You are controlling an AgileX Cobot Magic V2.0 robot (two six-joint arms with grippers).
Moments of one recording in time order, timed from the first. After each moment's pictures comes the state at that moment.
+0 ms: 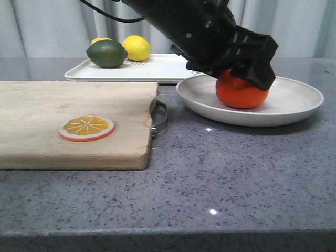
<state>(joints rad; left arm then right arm) -0.73 1.97 -1.52 -0.88 0.40 0.87 0.13 0.45 -0.67 -0.02 0.89 0.10</state>
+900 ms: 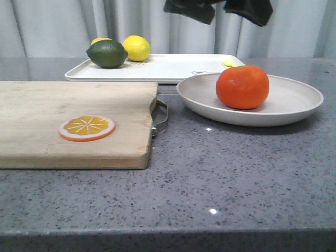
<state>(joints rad) -0.68 1.77 -1.46 -0.85 0.35 0.86 0.13 0.45 -0.67 -0.04 0.89 0.10</state>
